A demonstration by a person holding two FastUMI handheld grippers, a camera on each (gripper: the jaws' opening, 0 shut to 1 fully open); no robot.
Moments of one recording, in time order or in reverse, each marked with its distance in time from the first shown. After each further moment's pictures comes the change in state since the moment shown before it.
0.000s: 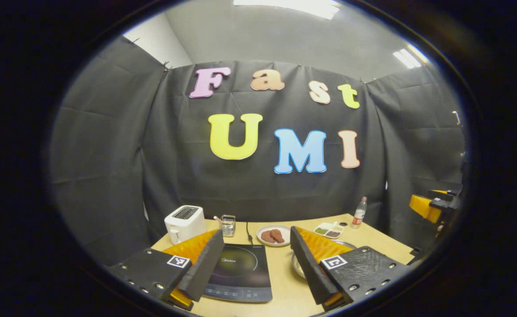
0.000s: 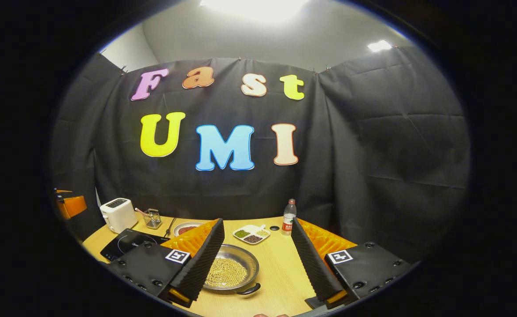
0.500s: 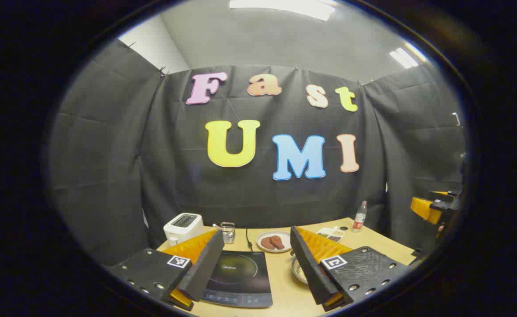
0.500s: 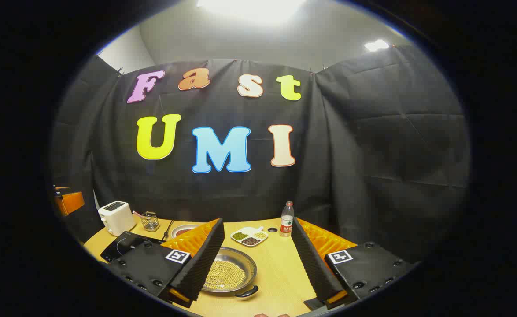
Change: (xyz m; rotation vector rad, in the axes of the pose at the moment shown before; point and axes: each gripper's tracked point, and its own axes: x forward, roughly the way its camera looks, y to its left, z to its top) left arm 0.009 -0.008 0.023 0.025 -0.043 -0.015; right arm 0.009 -0.009 0.007 0.017 -0.013 -0.023
